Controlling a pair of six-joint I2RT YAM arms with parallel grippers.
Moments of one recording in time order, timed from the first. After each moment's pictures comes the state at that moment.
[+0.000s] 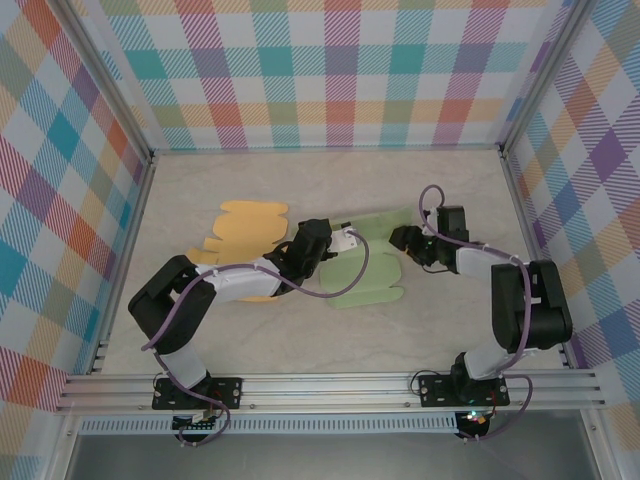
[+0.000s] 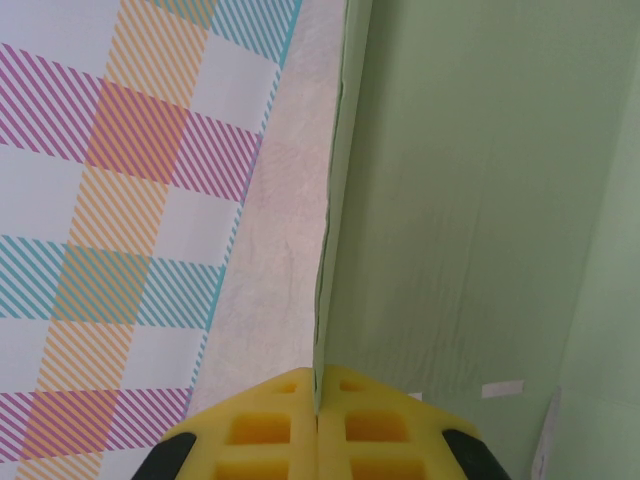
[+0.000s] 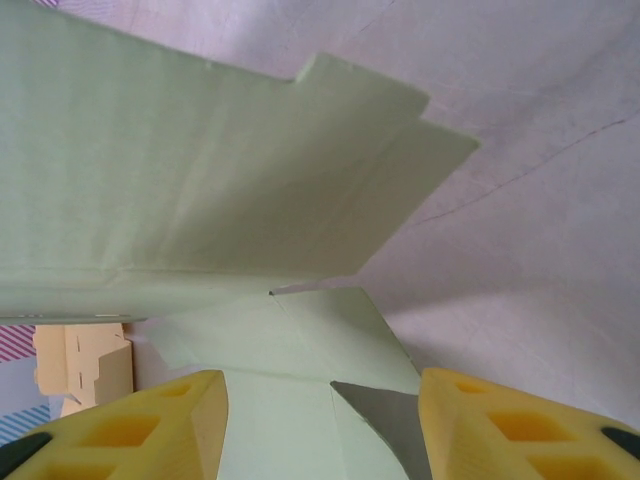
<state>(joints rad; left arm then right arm) -0.82 1.72 0.95 0.32 -0.45 0.89 0.11 1.58 0.72 0.01 -0.55 0.65</state>
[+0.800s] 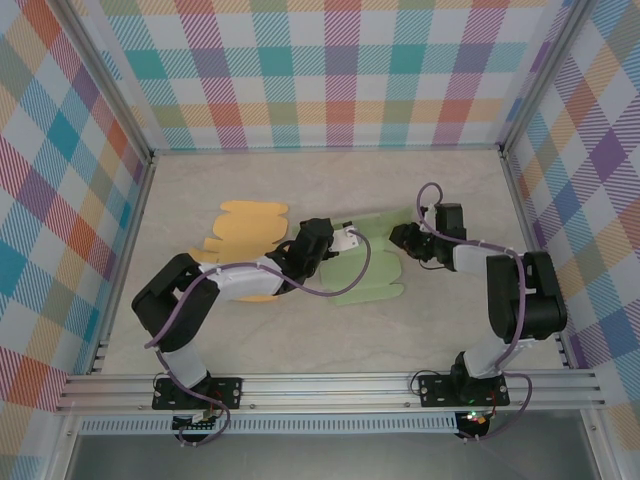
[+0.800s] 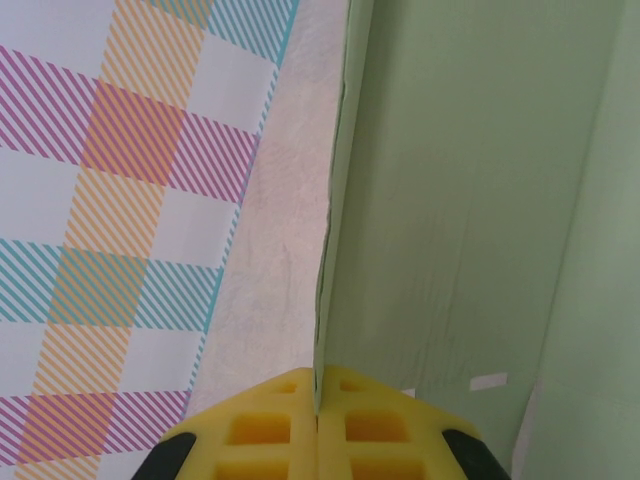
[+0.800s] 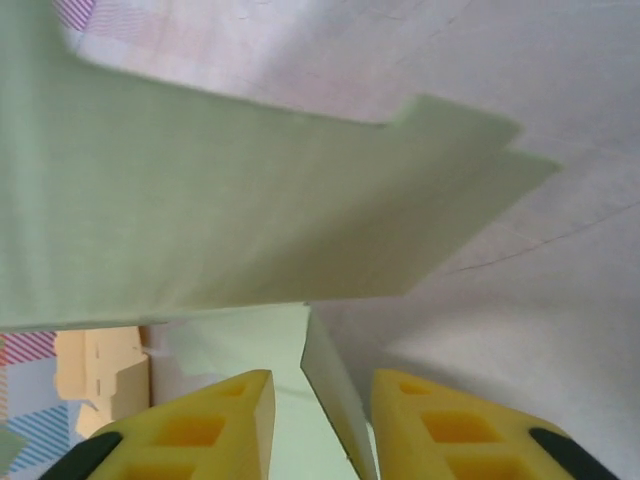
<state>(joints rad) -0.82 1.74 0.97 0.32 -0.46 0.89 0.12 1.63 0.73 0.12 -0.59 0.67</state>
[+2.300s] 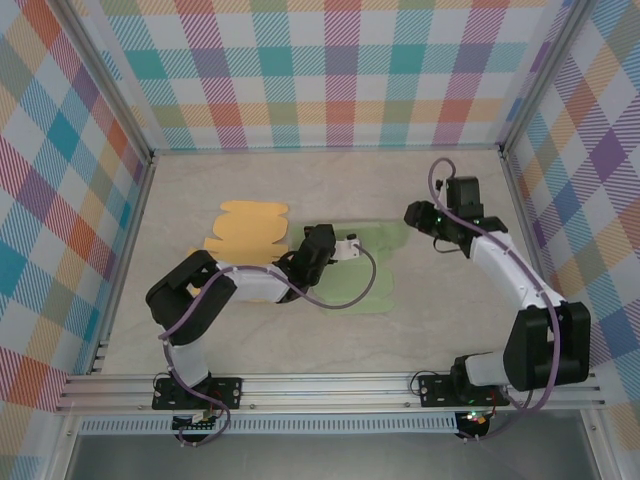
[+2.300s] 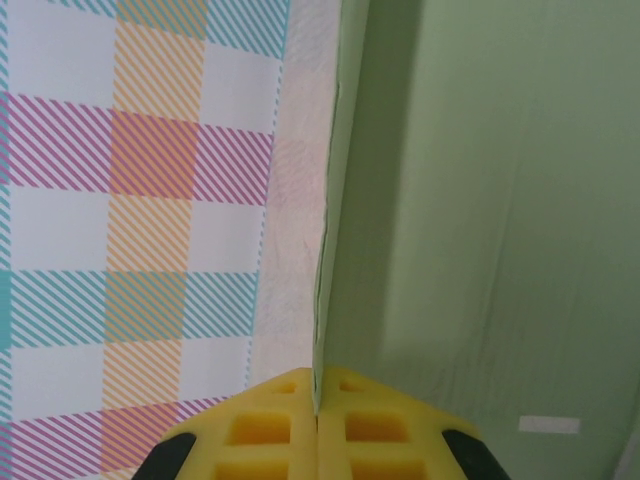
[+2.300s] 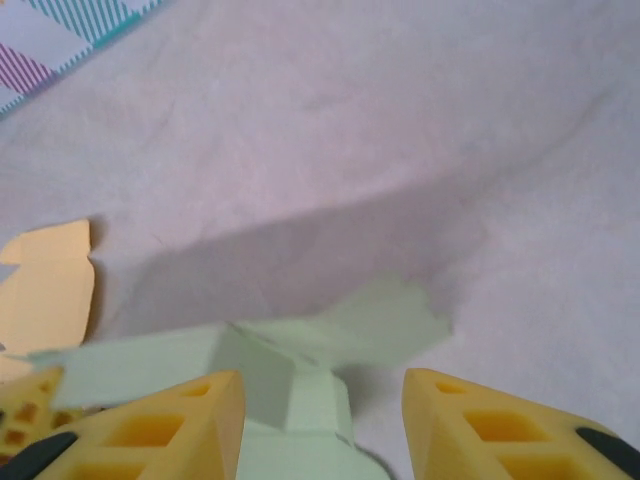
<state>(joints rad) -0.85 1.83 0.90 0.53 -0.54 1.11 0.14 1.38 1.04 -0.45 -0.23 0.47</state>
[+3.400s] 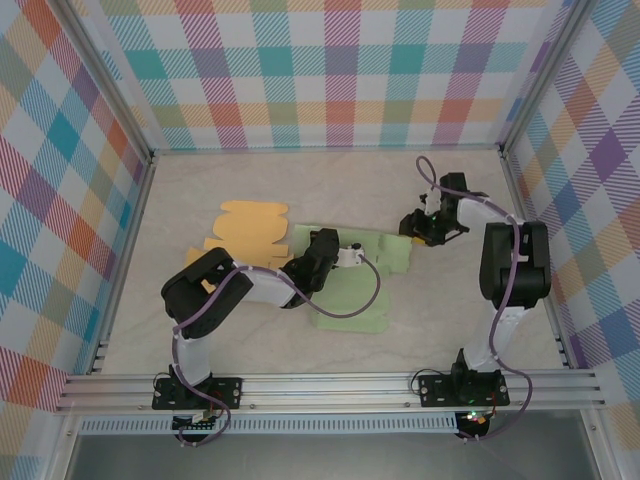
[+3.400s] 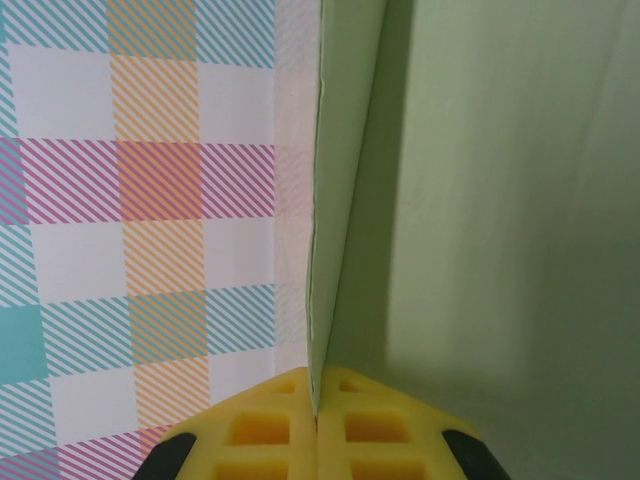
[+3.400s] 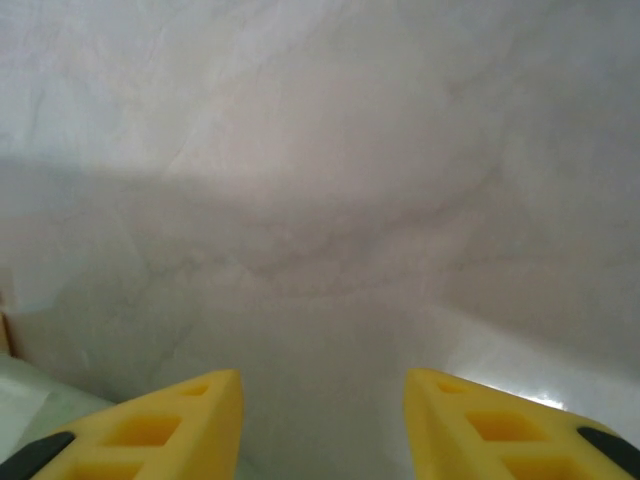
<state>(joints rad) -0.87 1.91 0.88 0.66 -0.57 1.24 0.04 1.86 1.21 -0.62 -0.53 0.24</state>
